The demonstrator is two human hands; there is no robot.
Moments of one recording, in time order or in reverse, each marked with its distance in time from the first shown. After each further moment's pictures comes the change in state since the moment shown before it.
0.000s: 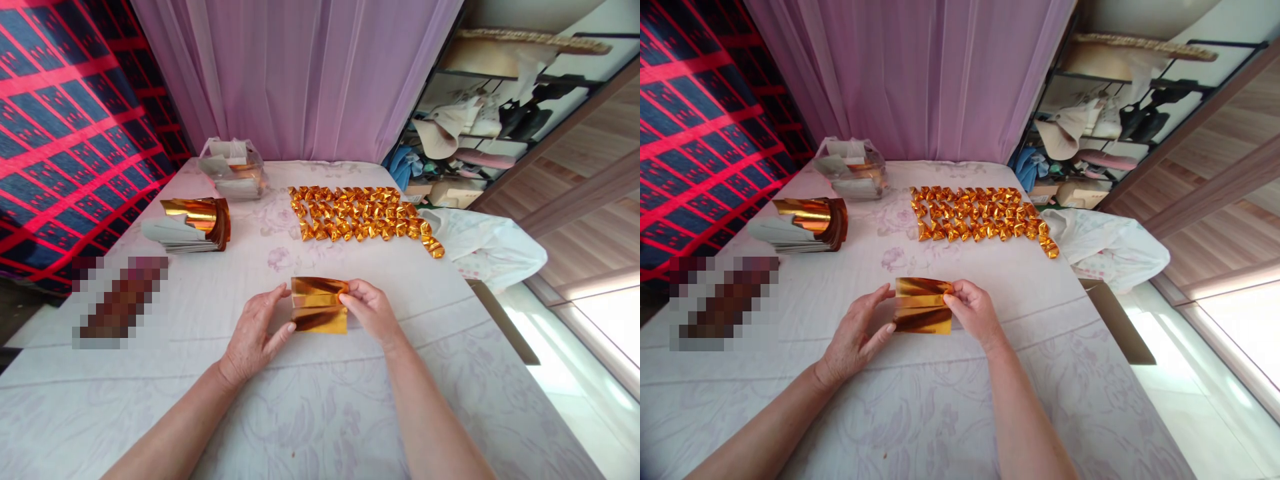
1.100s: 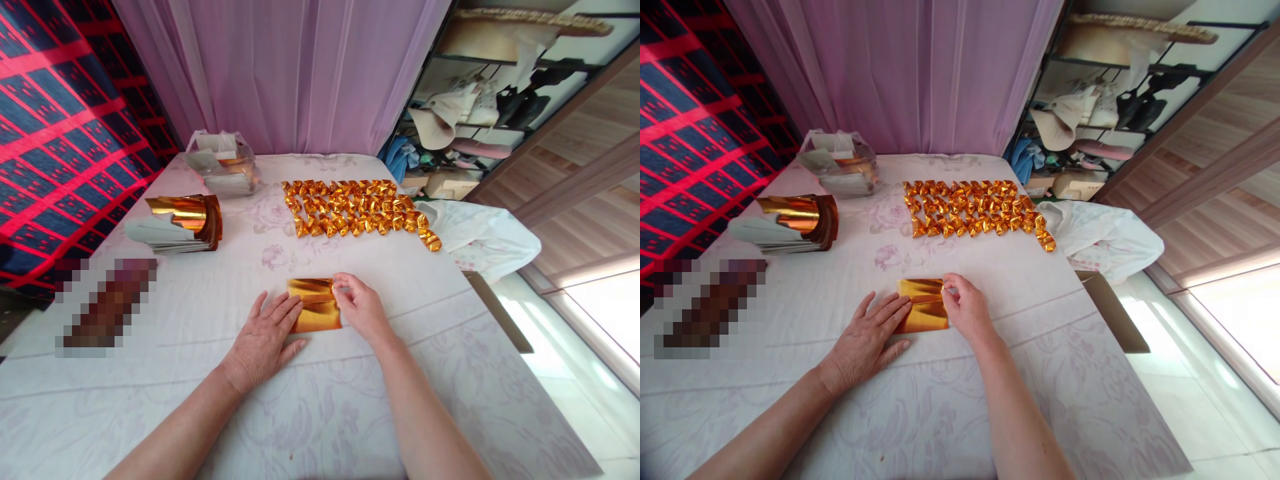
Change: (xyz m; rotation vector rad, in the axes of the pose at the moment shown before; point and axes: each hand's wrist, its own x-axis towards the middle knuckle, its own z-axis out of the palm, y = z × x) left_hand -0.002 0.006 0.019 0.308 -0.343 0.108; right_hand 0.005 0.015 0.002 -0.502 0.129 -0.094
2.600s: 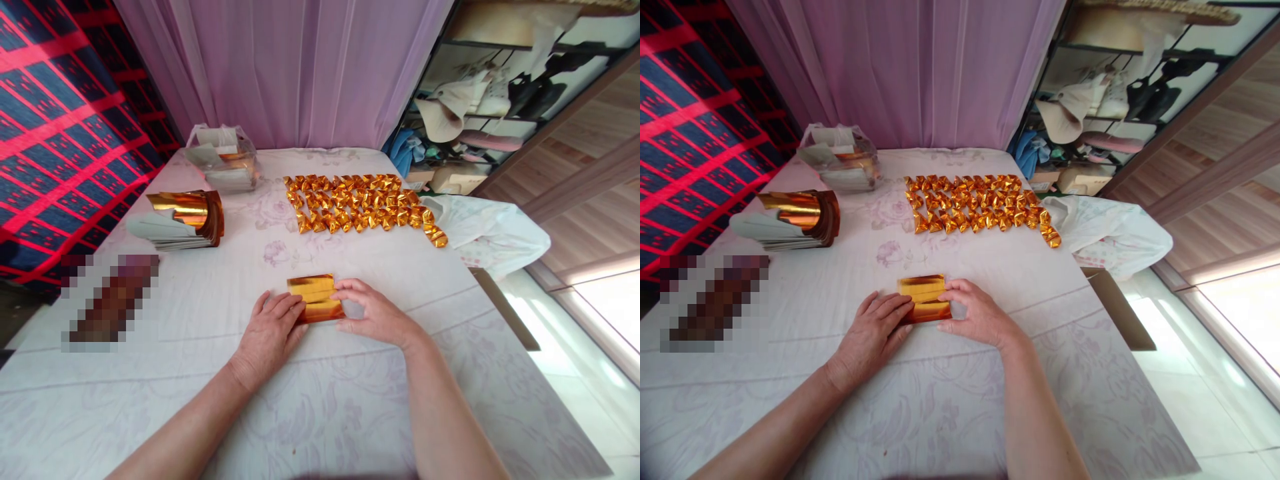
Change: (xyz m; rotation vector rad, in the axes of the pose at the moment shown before) left_hand 0.008 0.008 -0.005 -0.089 0.068 -0.102; right_hand -0.006 0.000 -0.038 -0.084 -0.437 -0.251
